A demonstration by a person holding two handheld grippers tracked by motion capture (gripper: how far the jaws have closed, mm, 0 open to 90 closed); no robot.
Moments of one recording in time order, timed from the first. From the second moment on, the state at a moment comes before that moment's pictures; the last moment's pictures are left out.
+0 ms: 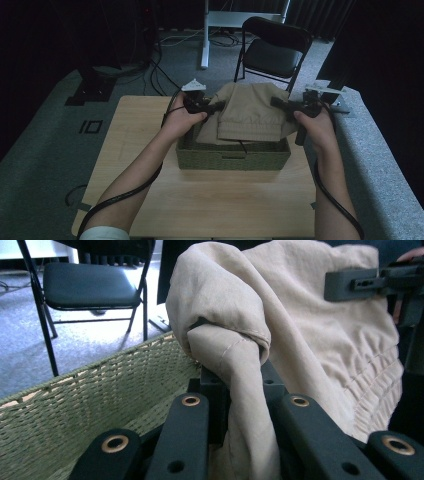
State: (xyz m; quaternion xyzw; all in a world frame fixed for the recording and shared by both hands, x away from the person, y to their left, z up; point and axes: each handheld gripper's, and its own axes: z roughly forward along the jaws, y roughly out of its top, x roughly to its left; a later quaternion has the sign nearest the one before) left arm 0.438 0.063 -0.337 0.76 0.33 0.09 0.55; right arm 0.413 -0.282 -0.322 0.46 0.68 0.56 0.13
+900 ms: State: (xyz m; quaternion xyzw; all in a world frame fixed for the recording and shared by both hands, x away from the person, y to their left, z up) left arm 0.497 0.066 -0.428 0.76 0.41 0.10 0.49; right arm 0.481 -0.258 -0.420 0.50 0.68 0.52 0.11
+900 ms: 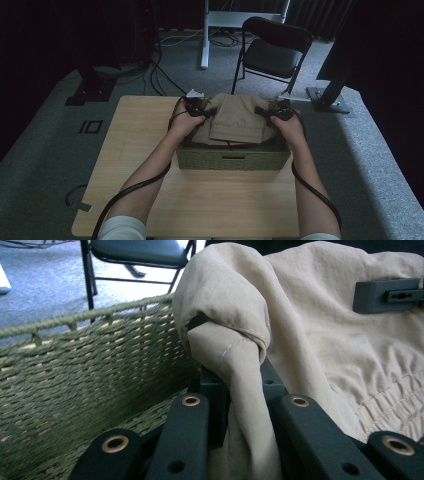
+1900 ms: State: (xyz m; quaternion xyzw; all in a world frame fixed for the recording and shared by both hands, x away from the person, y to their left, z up) left arm 0.515 0.066 -0.486 0.78 0.46 0.08 0.42; right arm 0.508 -0.245 -0.488 0.55 0.70 0.44 0.09
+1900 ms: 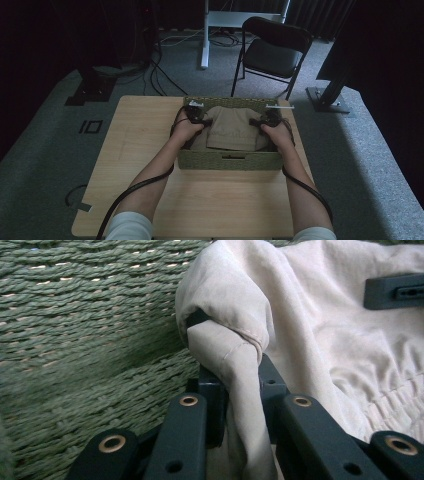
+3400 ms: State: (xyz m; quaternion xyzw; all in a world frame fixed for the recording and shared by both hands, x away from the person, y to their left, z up) left arm 0.491 0.066 -0.431 0.76 0.43 0.12 0.46; right arm 0.497 -0.236 -0.433 0.49 0.73 0.43 0.18
